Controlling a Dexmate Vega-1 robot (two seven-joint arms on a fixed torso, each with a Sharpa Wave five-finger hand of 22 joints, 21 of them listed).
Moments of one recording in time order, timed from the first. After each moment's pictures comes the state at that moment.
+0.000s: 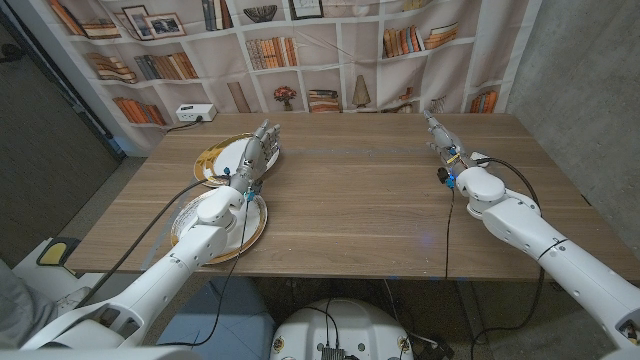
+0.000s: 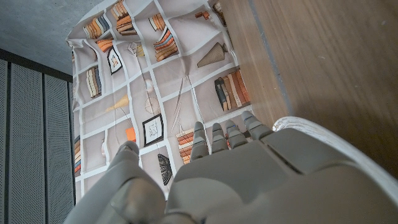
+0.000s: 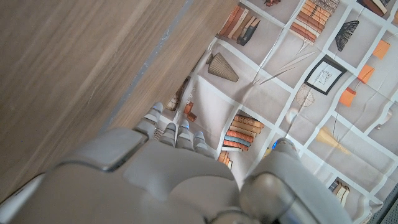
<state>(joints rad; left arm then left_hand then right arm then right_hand) 0.86 0.51 0.39 -1.30 -0.62 -0.38 -0.10 0.15 0.03 0.39 -0.03 0.19 0.15 -0.05 0.19 0.18 0.06 0.01 0.22 0.19 0.01 0.02 0.19 0.17 0.04 0.08 0.24 0.17 -0.91 -0.71 -0.36 -1.68 0.45 -0.09 -0.28 0.23 -0.02 0.14 -0.04 0.20 -0.11 0.06 0.20 0.19 -0.03 0.11 0.20 0.20 -0.16 0.07 0.18 0.20 0.03 0.12 0.18 0.17</state>
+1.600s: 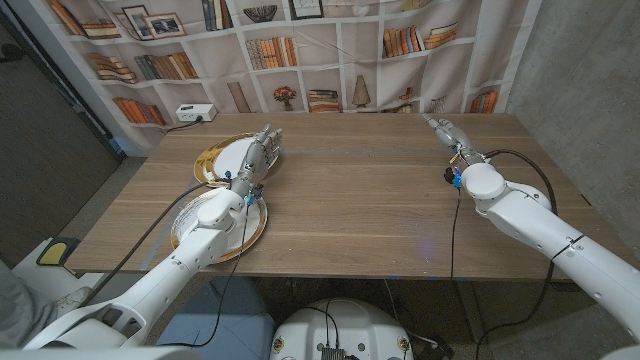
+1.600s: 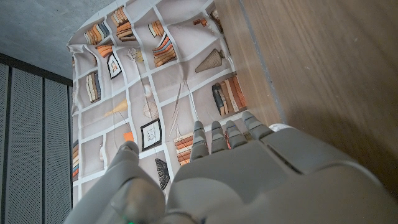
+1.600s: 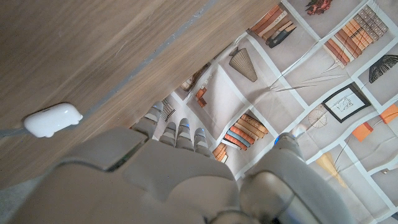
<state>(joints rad) 0.85 0.50 0.40 -1.25 -0.62 -0.41 -0.14 0.15 0.03 0.39 -0.03 0.19 0.17 -0.05 0.19 0.18 0.09 0.02 0.22 0.19 0.01 0.02 0.19 0.17 0.04 0.07 0.23 0.17 -0.94 -0.80 -0.37 -1.88 0.31 -0.37 -0.41 0.28 -0.01 0.15 -0.07 0.20 -0.07 0.02 0.21 0.19 -0.02 0.12 0.20 0.20 -0.17 0.06 0.19 0.20 0.04 0.12 0.18 0.17</state>
